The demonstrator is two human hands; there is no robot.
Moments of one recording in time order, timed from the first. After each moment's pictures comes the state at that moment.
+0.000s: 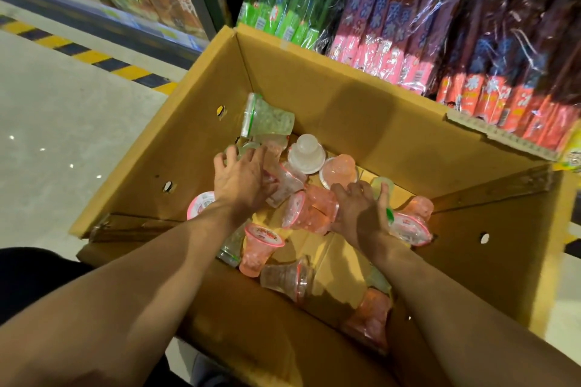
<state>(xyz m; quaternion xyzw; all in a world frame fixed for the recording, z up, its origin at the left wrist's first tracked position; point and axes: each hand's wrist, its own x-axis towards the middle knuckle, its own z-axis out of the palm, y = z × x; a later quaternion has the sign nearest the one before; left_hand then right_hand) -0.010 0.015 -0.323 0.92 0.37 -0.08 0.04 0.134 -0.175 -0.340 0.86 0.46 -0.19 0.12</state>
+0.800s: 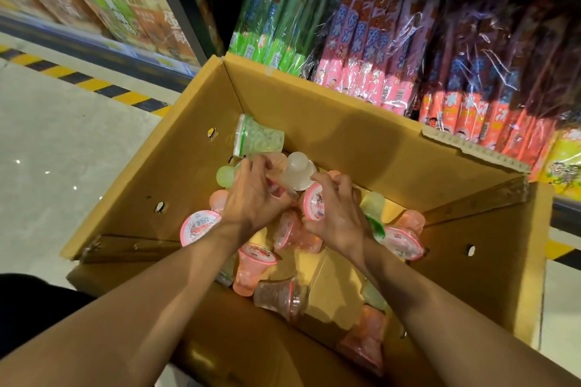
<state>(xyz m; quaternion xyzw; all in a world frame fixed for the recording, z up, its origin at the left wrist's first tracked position) 0.014 -0.014 -0.289 0.85 0.42 0.05 0.32 0.133 -0.157 -0.299 0.86 0.40 -0.27 -0.20</state>
